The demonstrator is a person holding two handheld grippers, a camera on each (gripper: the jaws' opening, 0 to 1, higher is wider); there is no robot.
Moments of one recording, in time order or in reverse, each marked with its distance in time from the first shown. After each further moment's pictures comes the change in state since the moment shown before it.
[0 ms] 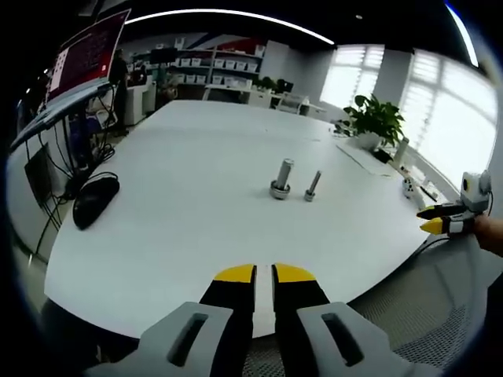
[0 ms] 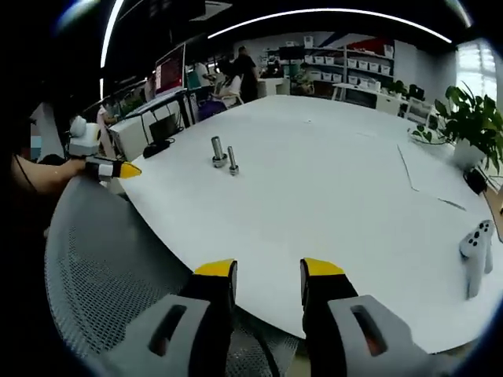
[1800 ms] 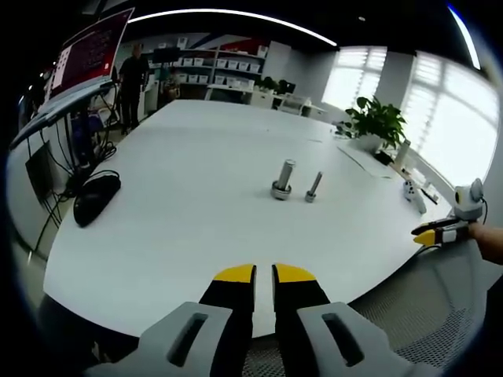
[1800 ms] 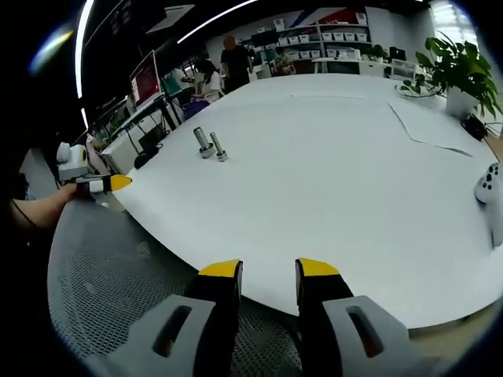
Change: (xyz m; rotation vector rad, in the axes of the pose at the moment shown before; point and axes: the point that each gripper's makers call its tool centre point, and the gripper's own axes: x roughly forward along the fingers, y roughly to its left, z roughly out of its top) left arm 0.000 0.000 0.000 -0.011 -0.004 0.004; right arm 0.010 -0.003 -0.023 0.234 0.055 0.038
